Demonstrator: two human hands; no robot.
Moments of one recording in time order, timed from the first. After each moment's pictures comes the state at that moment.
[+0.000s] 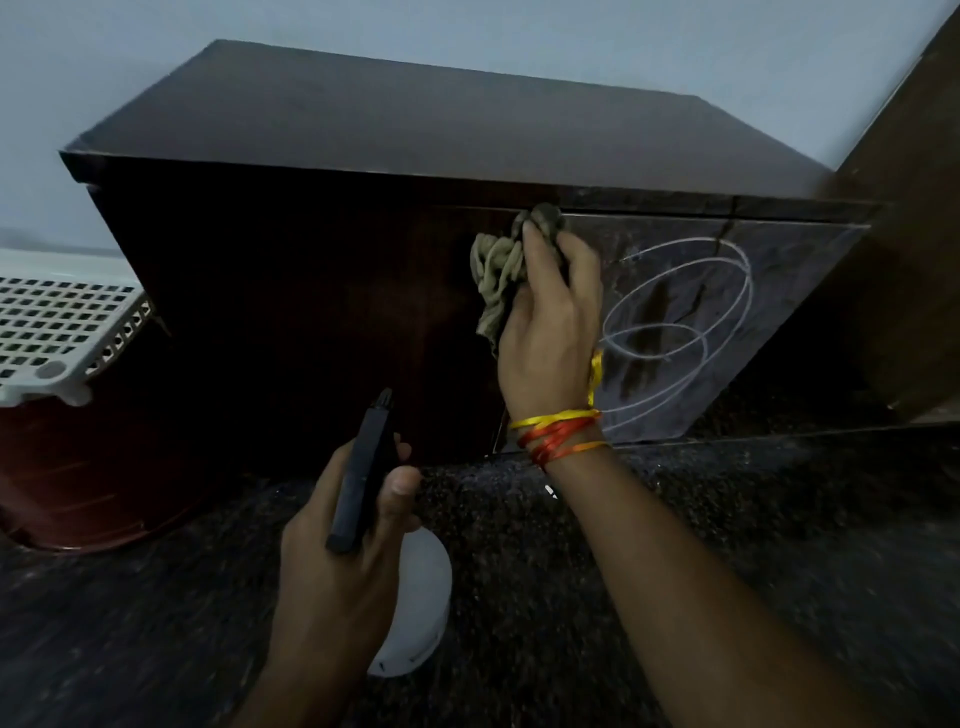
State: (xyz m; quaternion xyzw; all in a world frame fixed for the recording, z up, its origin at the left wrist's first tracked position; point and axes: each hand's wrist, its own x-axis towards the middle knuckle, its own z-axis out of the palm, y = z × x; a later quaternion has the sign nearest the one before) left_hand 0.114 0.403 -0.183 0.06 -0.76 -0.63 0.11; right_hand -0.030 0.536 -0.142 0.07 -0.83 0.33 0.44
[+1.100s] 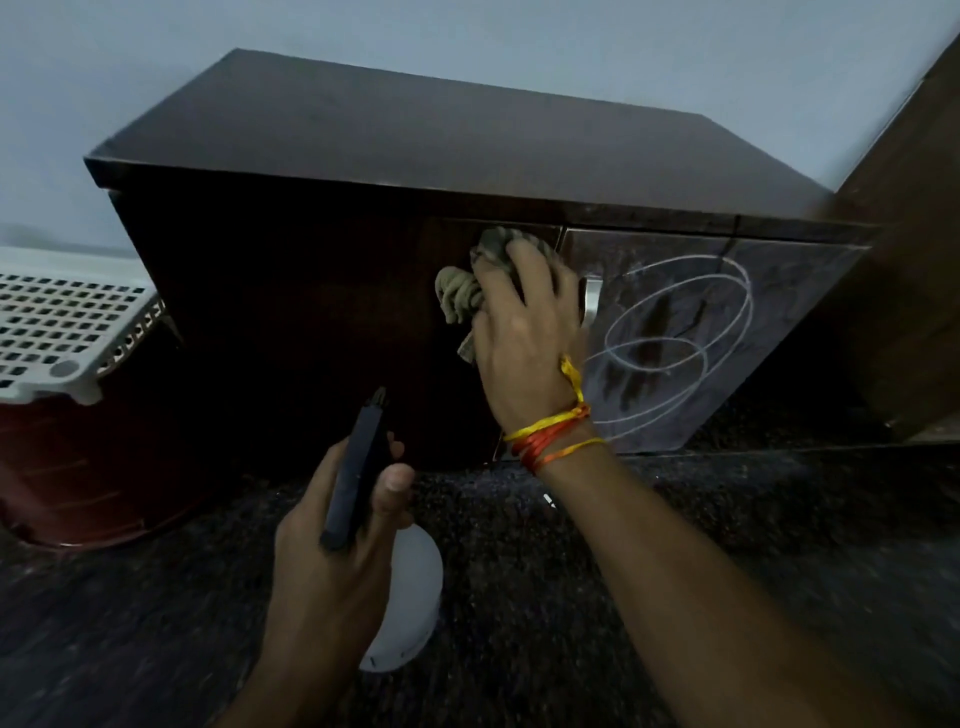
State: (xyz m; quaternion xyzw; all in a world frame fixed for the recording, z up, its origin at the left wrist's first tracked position) left_hand 0.109 0.398 -0.186 0.04 -0.77 -0.62 0.14; right_hand -0.033 0.533 -0.138 0.15 -0.88 0.14 0.43
